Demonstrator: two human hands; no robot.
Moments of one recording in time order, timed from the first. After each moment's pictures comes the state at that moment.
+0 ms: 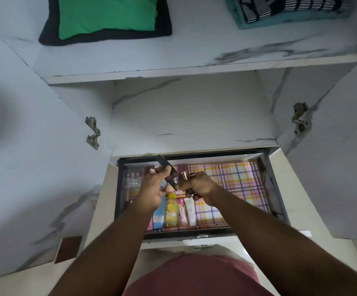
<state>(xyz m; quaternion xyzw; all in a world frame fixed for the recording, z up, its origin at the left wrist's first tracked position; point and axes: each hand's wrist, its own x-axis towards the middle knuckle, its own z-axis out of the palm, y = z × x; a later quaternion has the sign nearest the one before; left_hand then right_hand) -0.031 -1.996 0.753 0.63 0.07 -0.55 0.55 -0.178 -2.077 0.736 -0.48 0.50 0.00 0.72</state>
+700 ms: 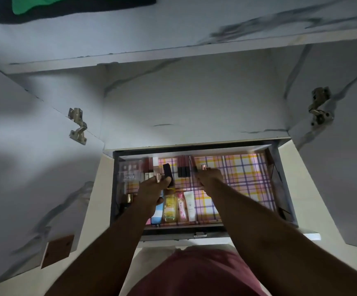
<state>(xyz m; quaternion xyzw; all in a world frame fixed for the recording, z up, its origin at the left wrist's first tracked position) -0.028 -1.974 0.694 0.71 0.00 -0.56 0.43 -0.179 -2.115 0.611 -0.41 0.72 -0.01 0.55</state>
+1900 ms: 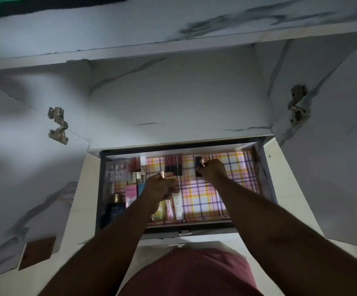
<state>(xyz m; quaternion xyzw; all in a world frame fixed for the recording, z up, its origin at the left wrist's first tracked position) -0.076 -2.008 0.697 0.70 -0.04 -0.59 0.40 -0.237 -2.154 0.628 -0.60 0.65 0.05 0.46</state>
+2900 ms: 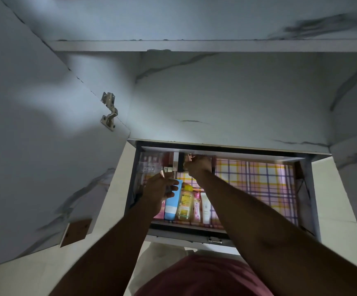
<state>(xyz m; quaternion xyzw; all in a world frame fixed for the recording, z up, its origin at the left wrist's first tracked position) 0.004 -1.956 0.681 0.71 0.07 -0.53 0.46 -0.078 -2.099 0.637 -0.58 0.61 0.01 0.54</state>
